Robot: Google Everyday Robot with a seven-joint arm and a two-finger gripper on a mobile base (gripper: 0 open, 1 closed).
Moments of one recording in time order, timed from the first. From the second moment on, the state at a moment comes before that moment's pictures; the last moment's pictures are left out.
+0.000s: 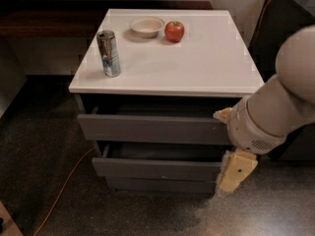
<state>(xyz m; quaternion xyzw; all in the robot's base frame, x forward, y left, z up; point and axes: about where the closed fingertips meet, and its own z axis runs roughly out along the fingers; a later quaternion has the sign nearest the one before) 0.394 -0.148 0.835 -0.63 0.75 0.06 0.17</state>
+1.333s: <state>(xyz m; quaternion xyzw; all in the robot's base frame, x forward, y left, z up) 0.438 -0.123 0.663 -0.63 0.74 0.06 0.25</state>
